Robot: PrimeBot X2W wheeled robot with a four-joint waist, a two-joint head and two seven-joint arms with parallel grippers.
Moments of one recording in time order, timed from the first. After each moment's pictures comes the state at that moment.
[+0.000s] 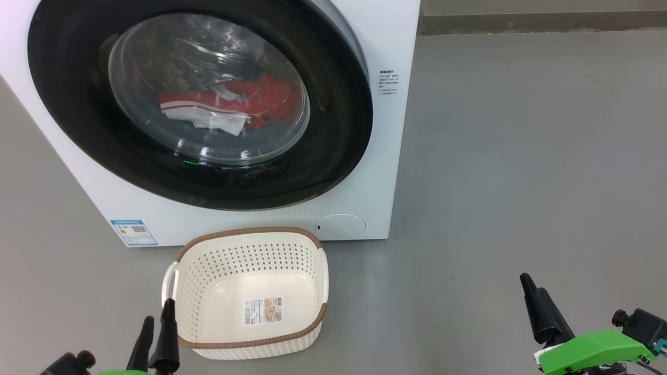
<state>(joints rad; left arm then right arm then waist) 0.00 0.03 -0.04 0.23 -0.90 -0.09 -0.04 -0.06 -0.11 -0.01 0.32 1.02 0.13 -0.05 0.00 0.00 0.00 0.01</state>
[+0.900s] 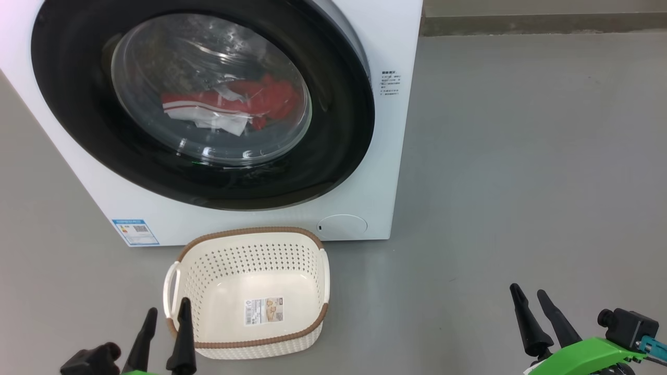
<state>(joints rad) 0.02 0.06 -0.11 0.18 -0.58 -0.04 -0.12 -0.04 -0.16 0.04 0.32 0.73 0.13 -0.12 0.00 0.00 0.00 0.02</state>
